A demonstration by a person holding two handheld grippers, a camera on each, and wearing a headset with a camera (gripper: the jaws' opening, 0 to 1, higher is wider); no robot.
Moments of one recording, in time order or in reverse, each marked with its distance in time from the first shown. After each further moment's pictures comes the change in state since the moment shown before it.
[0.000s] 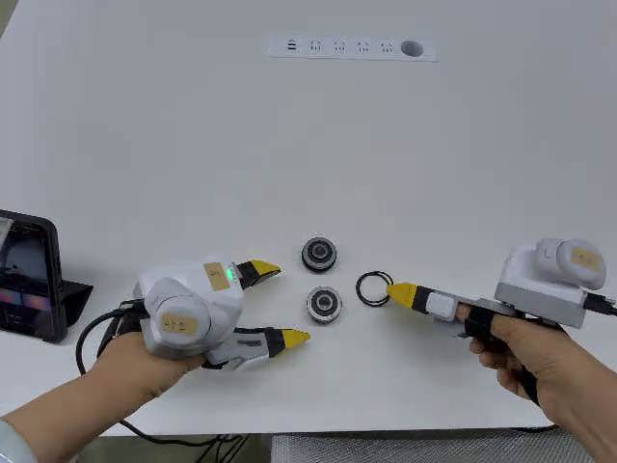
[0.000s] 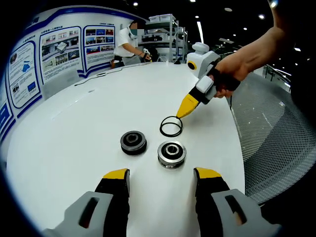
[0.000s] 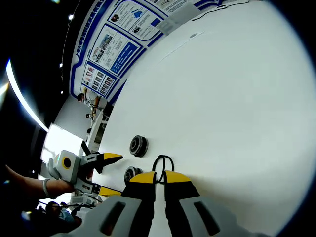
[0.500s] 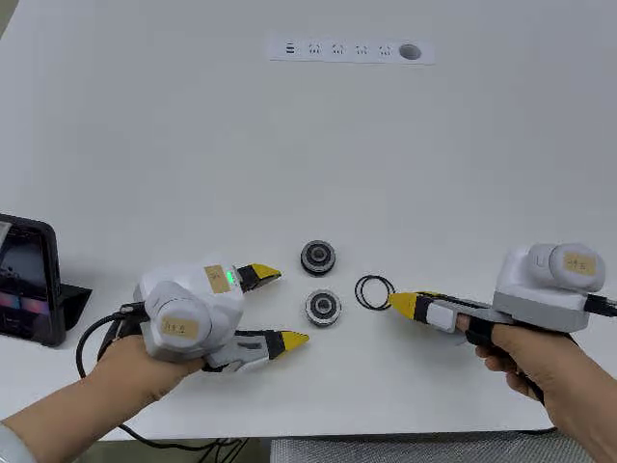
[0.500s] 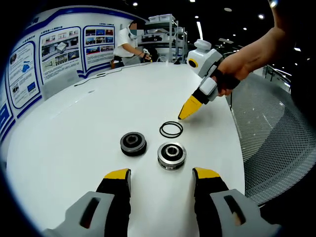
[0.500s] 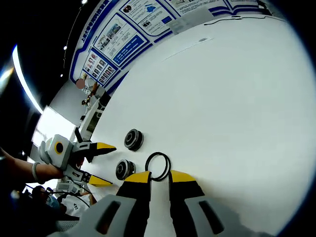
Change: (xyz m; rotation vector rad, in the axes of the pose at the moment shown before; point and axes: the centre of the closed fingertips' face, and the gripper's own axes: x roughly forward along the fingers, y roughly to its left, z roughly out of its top) left arm 0.001 0.000 0.002 0.000 -0.003 -0.002; right arm -0.005 -0.007 -0.001 -0.138 0.027 -0.057
